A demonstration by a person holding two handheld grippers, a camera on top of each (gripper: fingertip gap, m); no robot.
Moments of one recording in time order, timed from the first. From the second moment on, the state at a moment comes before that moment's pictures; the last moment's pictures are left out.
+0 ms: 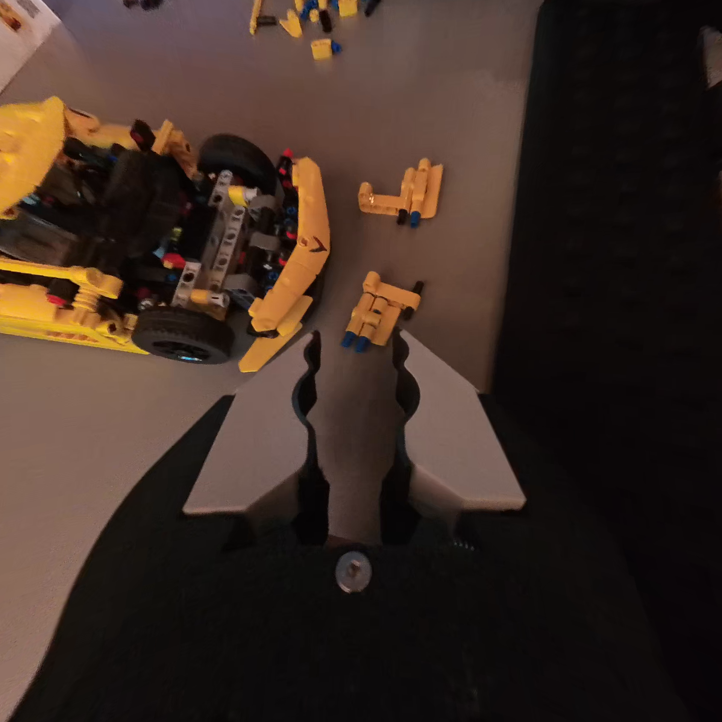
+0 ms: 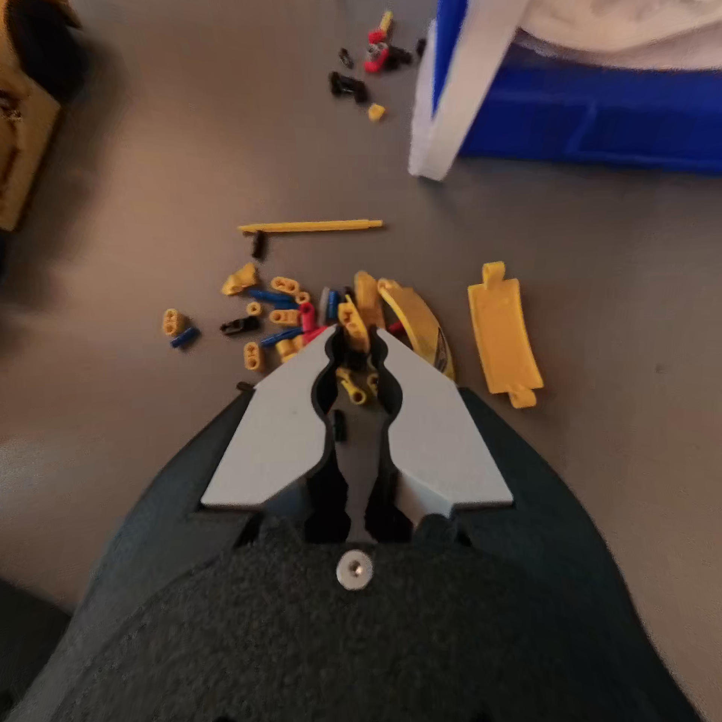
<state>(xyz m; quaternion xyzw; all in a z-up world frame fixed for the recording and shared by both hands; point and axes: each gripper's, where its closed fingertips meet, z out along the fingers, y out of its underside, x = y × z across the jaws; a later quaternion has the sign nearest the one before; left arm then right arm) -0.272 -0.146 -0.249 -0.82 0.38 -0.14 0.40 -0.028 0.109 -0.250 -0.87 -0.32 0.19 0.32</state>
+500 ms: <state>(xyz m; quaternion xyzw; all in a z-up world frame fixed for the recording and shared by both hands) -0.255 -0.143 -0.247 -0.78 0.45 -0.08 0.43 -0.197 -0.117 -0.201 -0.68 -0.48 0.54 0.10</state>
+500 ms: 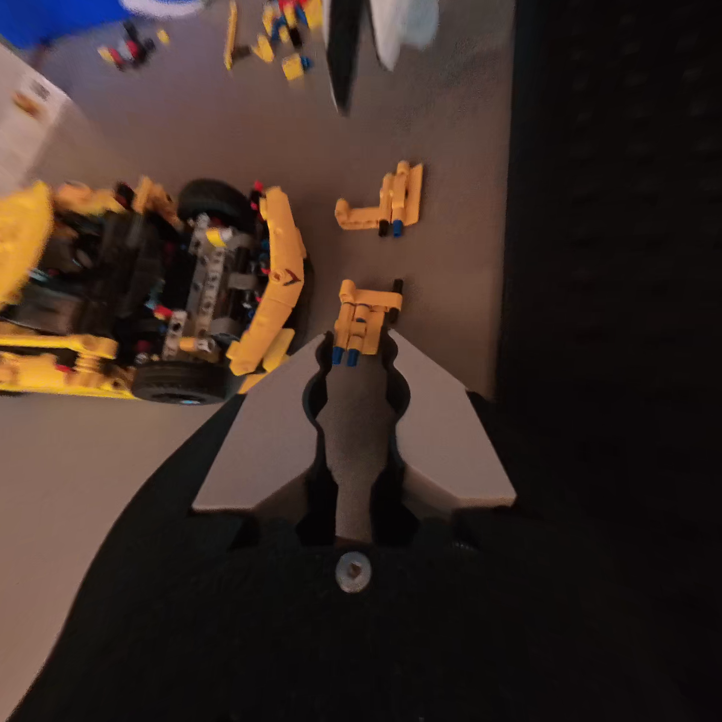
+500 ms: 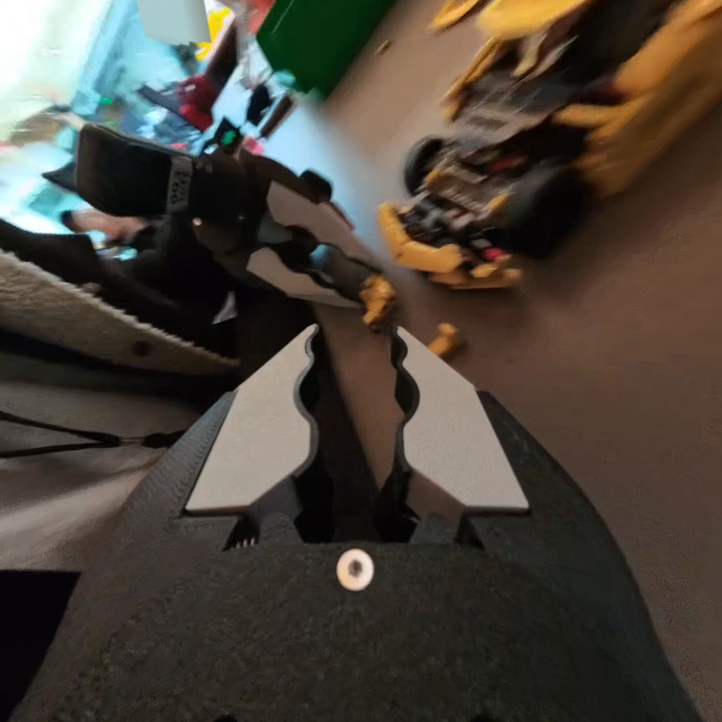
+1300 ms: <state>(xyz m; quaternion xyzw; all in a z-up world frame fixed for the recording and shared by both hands) -0.245 -0.149 -0.143 -0.72 0.18 -0.36 0.57 -0.227 -0.148 -0.155 -0.57 -0.42 0.70 0.09</state>
